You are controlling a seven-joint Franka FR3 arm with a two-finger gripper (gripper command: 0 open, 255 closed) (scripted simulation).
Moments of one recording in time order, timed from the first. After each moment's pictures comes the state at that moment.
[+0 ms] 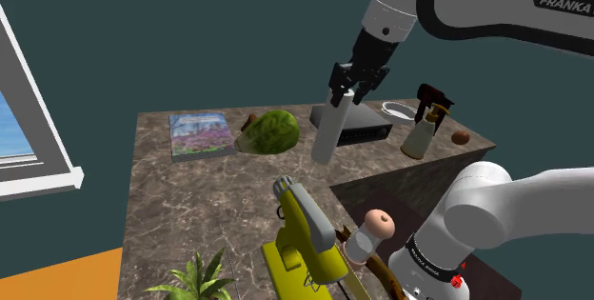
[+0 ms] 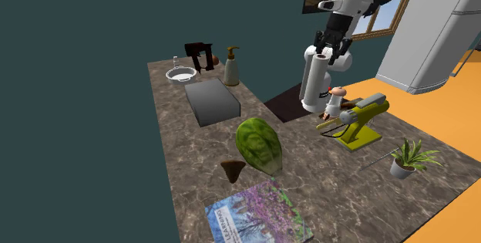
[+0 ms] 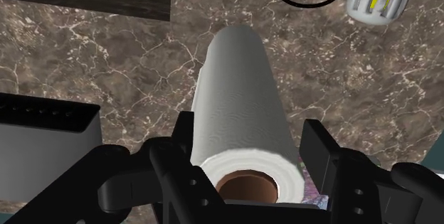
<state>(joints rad) 0.08 -0.83 0.25 -2.38 0.09 1.75 0.48</state>
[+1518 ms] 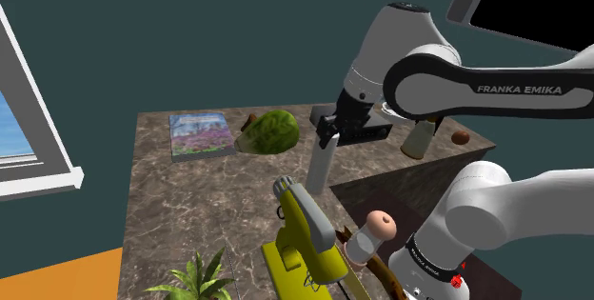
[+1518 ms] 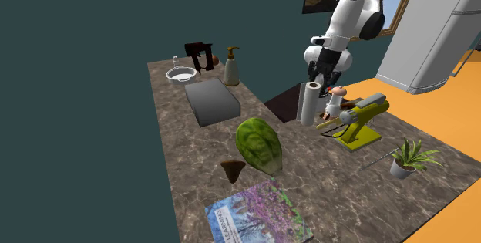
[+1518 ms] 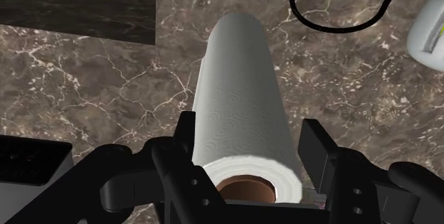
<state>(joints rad) 0.10 -0.85 0.30 -2.70 0.13 2.04 0.50</state>
